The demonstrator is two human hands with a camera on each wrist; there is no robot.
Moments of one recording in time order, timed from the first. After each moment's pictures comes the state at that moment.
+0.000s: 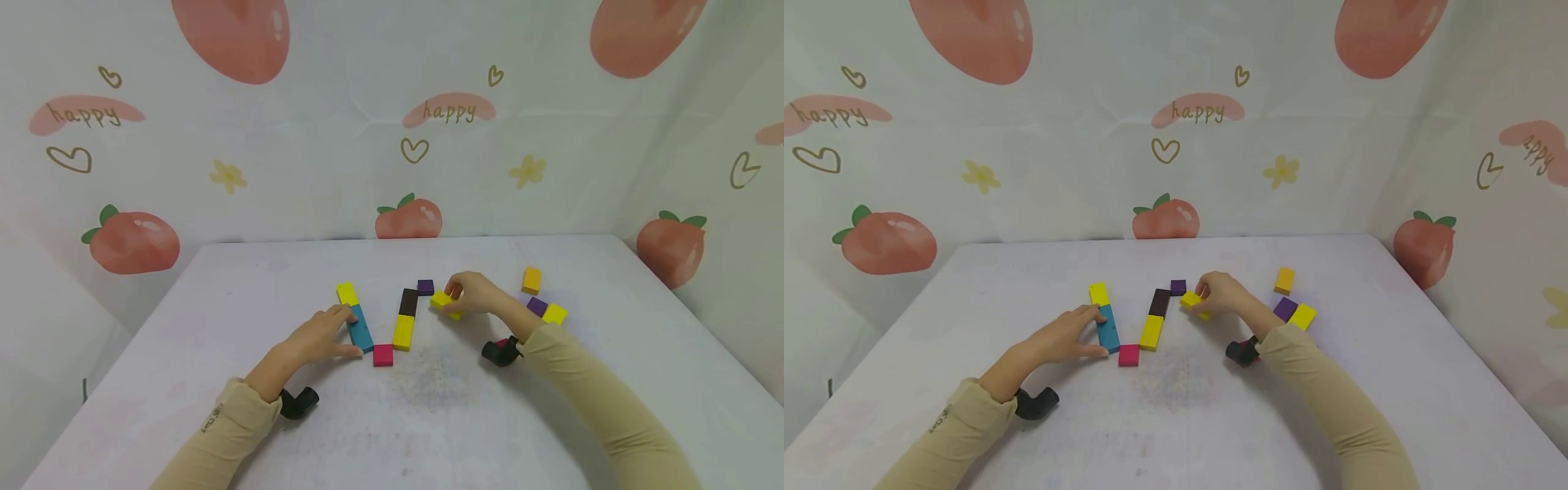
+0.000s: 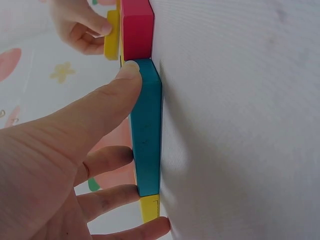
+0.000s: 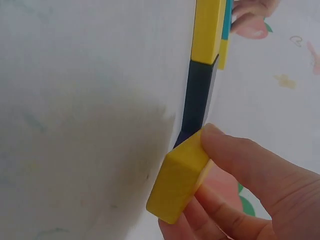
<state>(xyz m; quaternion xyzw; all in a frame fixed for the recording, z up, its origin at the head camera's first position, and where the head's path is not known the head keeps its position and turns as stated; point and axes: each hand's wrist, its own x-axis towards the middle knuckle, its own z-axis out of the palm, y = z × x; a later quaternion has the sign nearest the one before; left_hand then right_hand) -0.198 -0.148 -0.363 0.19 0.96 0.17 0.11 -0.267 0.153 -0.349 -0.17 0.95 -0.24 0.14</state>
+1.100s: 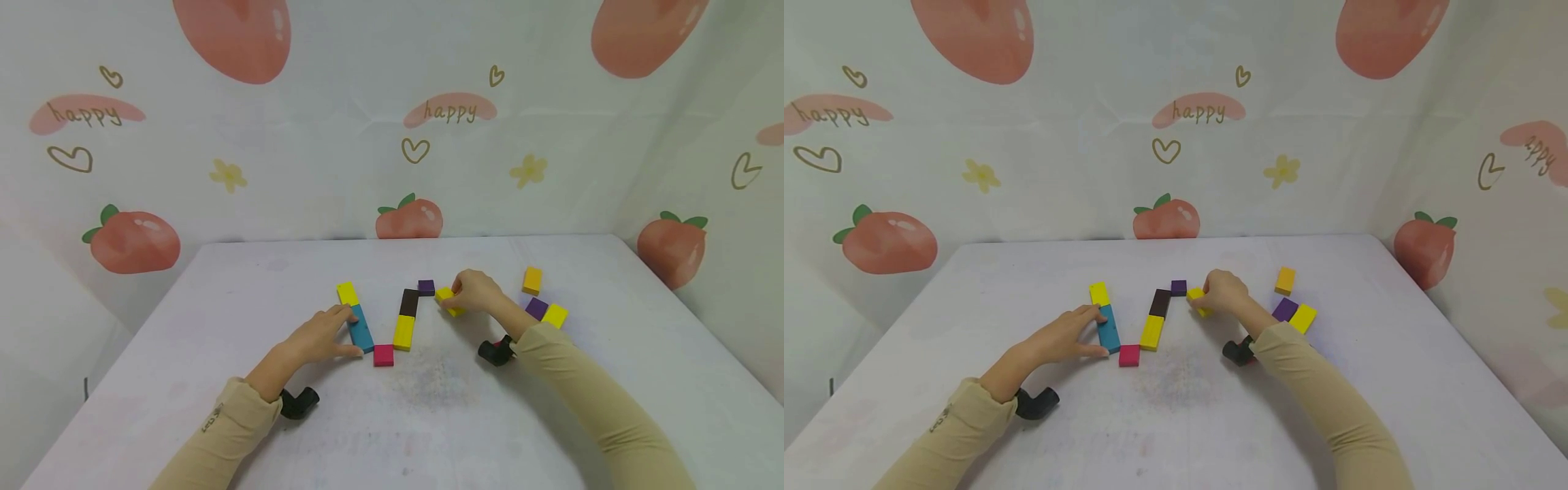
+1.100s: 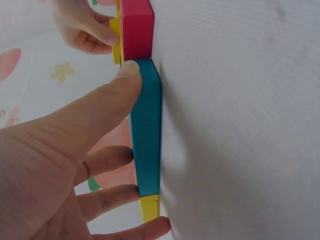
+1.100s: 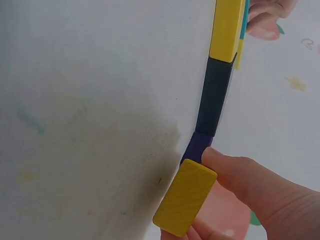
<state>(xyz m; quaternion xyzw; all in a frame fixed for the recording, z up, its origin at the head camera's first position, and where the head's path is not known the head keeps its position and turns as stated) -0.198 -0.148 -0.361 0.19 0.96 0.16 0.12 -0.270 0.147 -0.350 -0.08 0.96 -0.21 0.14</state>
